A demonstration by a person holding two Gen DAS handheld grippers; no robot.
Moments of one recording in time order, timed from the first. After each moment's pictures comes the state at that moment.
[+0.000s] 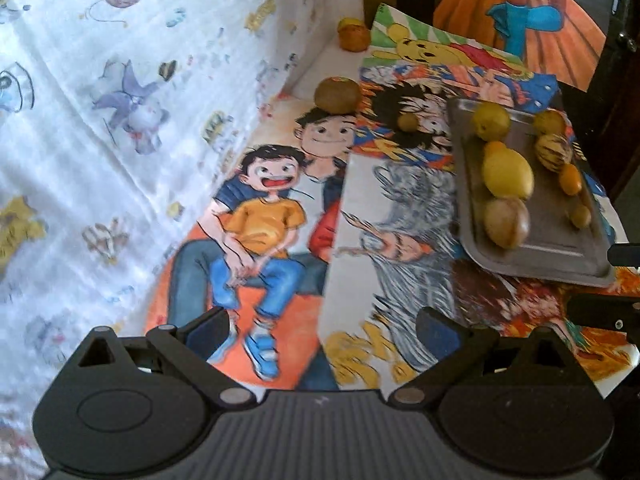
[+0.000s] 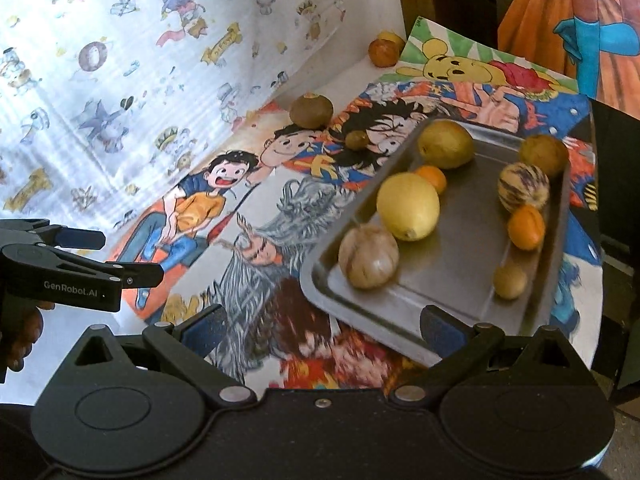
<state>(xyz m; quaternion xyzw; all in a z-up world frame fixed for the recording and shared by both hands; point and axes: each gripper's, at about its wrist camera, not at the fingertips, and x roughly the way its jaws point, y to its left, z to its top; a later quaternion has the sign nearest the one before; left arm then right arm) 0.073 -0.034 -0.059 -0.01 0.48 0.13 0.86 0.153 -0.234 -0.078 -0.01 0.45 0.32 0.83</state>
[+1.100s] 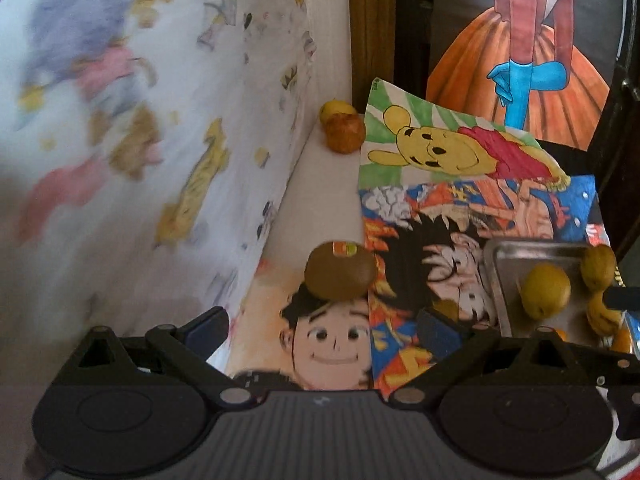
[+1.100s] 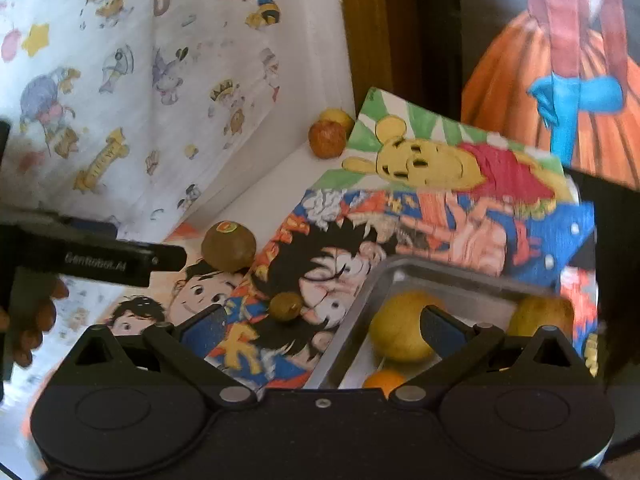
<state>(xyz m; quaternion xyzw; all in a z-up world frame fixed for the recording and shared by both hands) 0.273 0.033 -0.049 0.01 0.41 0.07 0.91 0.305 -0.177 -0.076 -0.02 0.37 0.25 0.90</state>
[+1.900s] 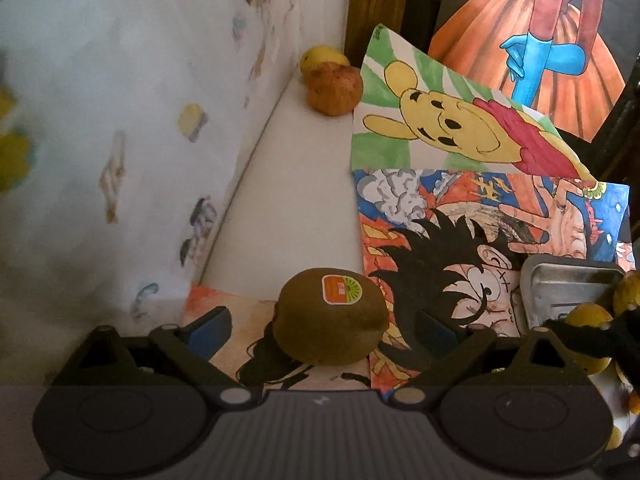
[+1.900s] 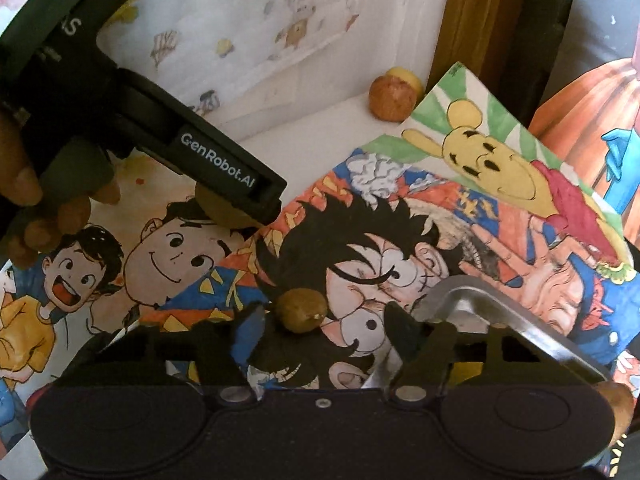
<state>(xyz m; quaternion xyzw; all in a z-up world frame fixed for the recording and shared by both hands) 0.370 0.063 -0.109 -0.04 0.48 0.03 0.88 0.346 -0.096 -0.140 -0.15 0.39 0.29 0.86</state>
